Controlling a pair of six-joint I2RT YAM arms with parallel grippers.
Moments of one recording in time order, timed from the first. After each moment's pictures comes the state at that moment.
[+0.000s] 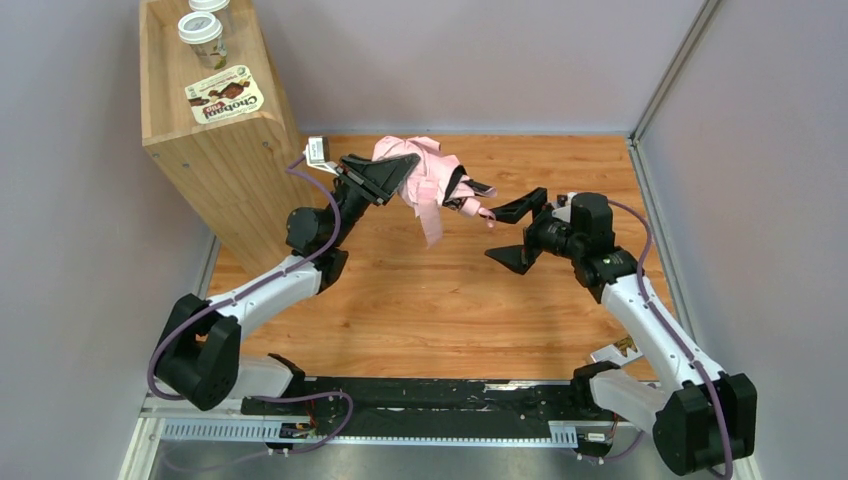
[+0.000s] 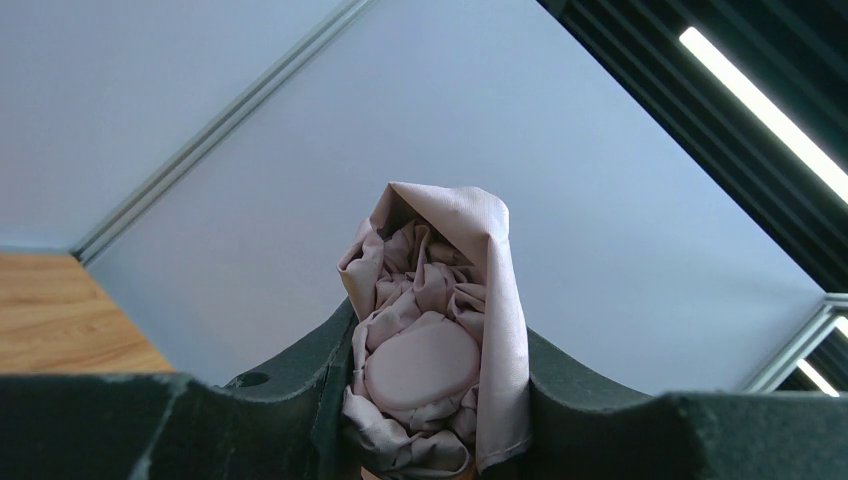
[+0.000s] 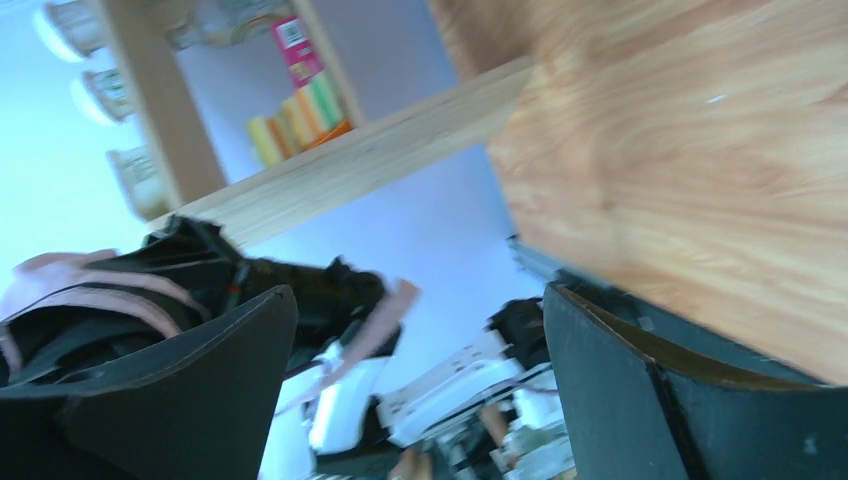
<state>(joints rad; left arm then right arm) -0.54 1.32 0.74 1.22 0.23 -1.22 0.23 1.06 0.78 -0.22 -0.64 1.43</state>
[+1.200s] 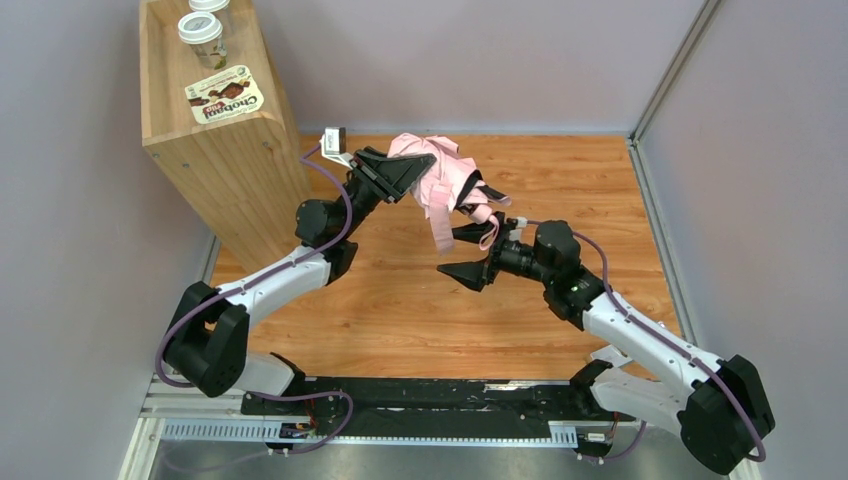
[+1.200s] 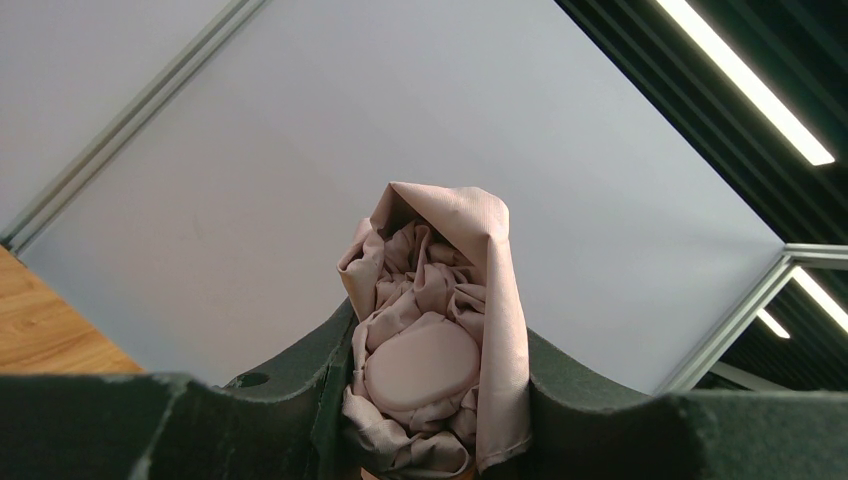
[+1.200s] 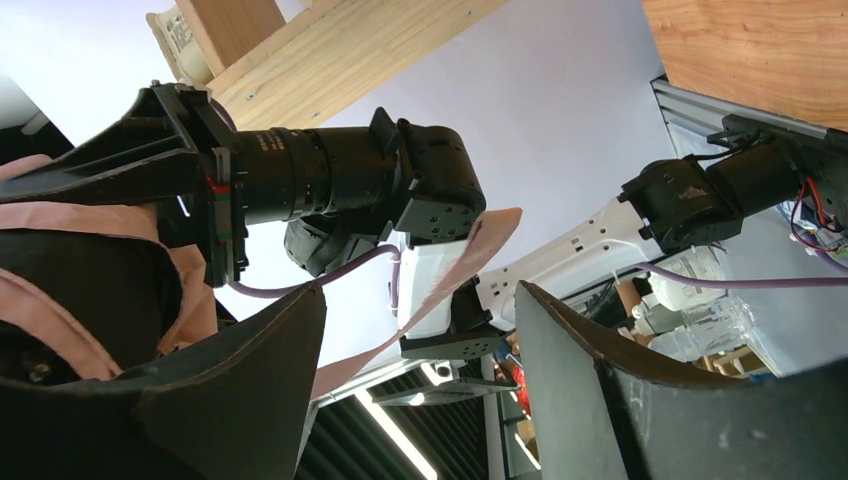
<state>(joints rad) -0.57 1.40 0.84 1.25 0.31 -1.24 0.61 1.03 0.63 0.27 -0.56 2.02</state>
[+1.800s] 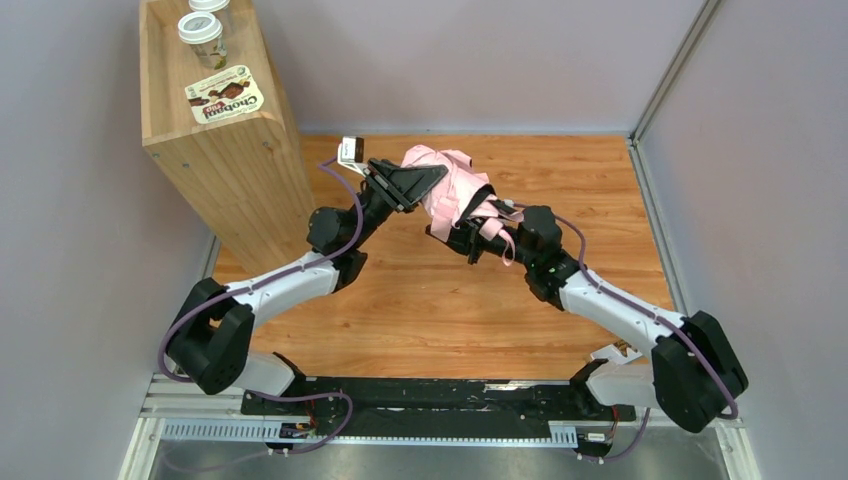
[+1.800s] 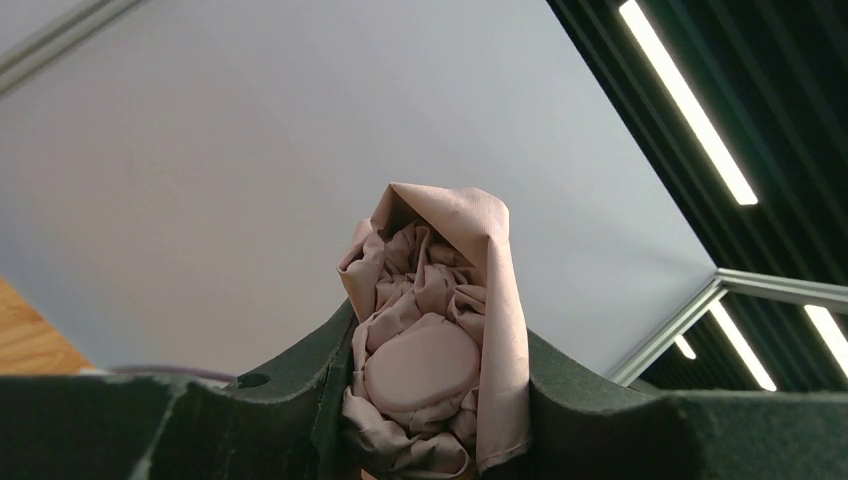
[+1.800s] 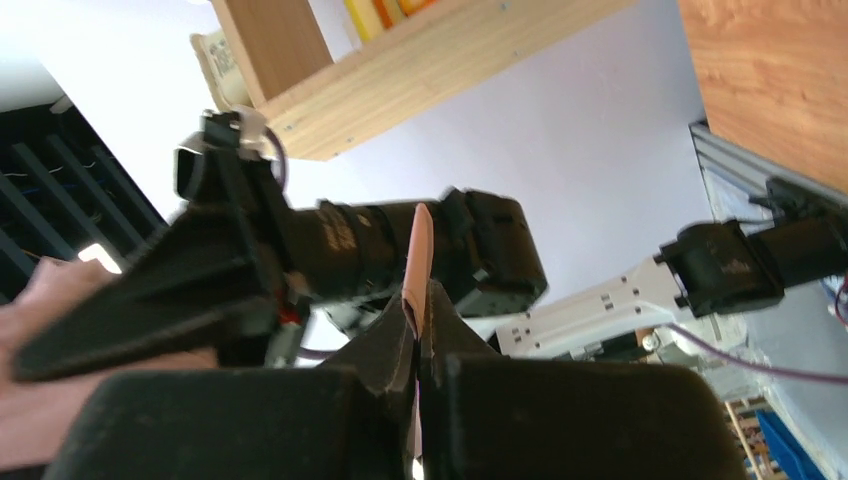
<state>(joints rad) -0.65 1.42 0.83 1.26 0.27 -1.34 0.62 1.22 0.68 0.49 -0.52 2.03</state>
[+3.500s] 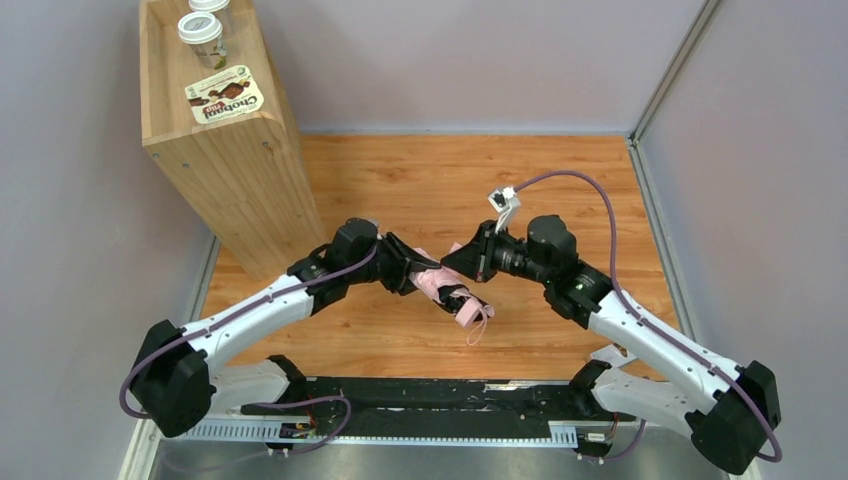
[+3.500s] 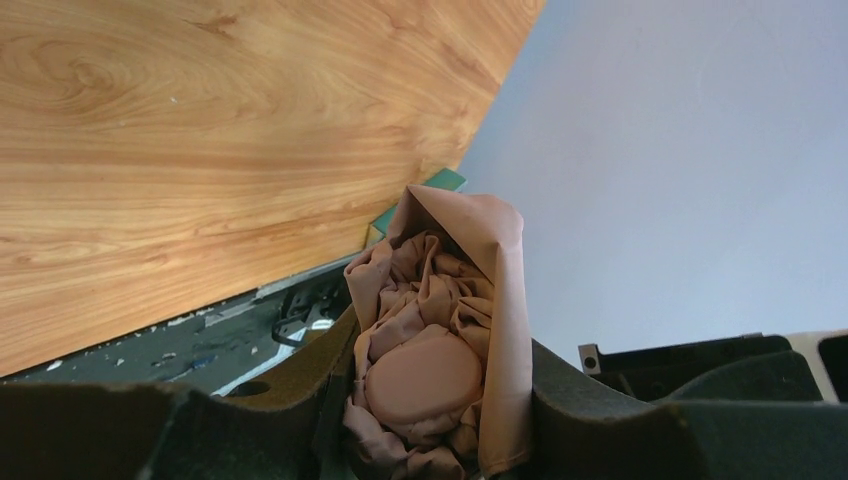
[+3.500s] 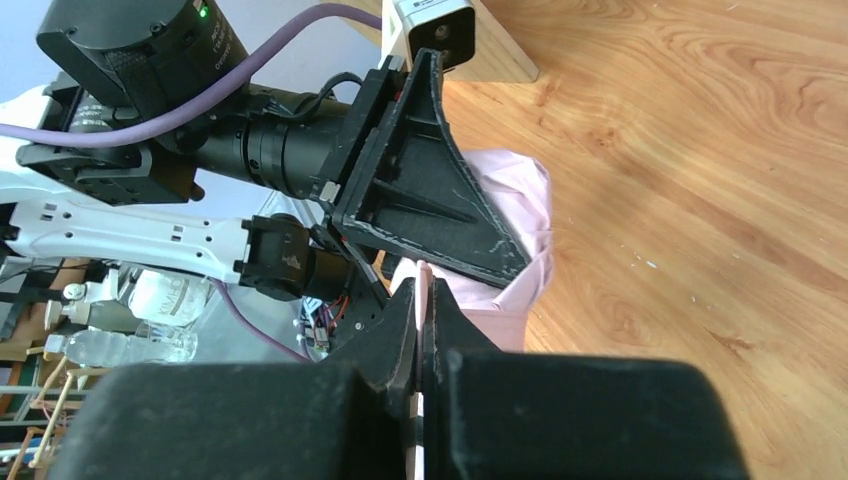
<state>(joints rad) -0.71 1.16 0.73 -0.15 0.29 -1.58 0.71 0.98 0.78 0.01 -0.40 0.66</state>
